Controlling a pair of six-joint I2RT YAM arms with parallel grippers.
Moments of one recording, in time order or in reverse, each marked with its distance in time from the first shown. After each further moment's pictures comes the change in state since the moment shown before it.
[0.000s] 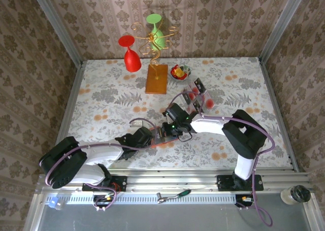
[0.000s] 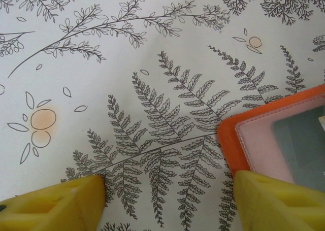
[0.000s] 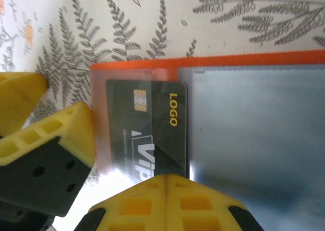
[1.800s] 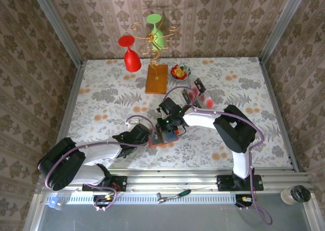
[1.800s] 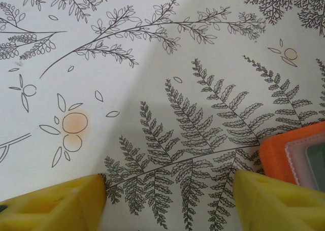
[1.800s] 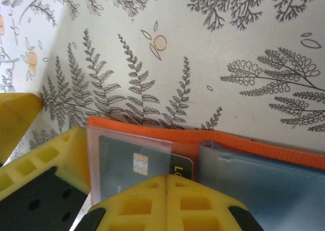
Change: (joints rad) left arm 0.073 -0.021 0.013 -0.054 0.033 0.001; right arm -0.015 0.124 0.191 -0.101 -0.004 -0.060
